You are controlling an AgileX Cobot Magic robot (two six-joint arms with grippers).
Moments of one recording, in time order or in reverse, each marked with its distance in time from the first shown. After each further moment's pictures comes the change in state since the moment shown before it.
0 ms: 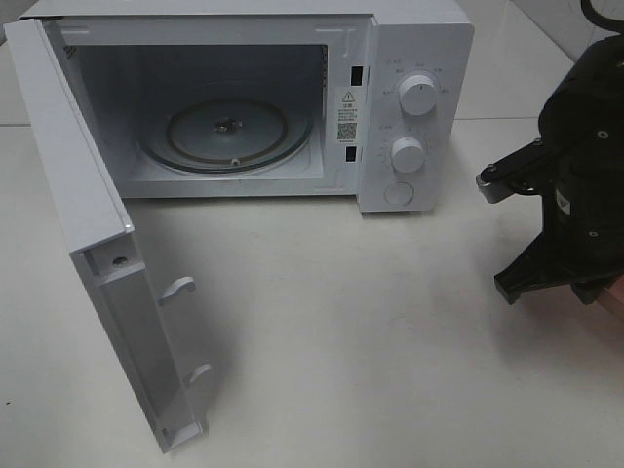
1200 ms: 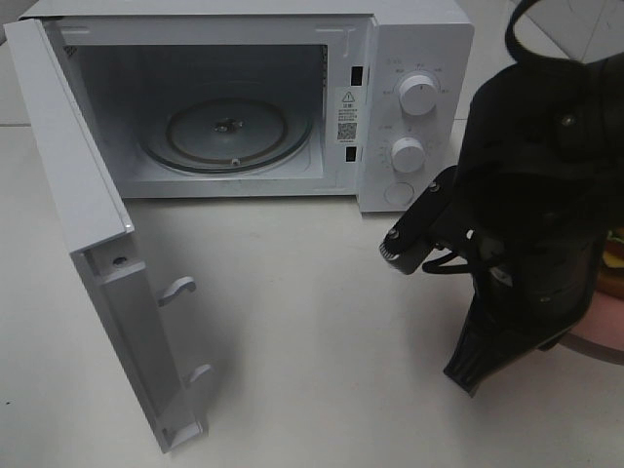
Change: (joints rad) left arm 0.000 0.000 0.000 0.000 0.000 0.000; right arm 0.466 -0.082 0.022 0.000 0.187 0.002
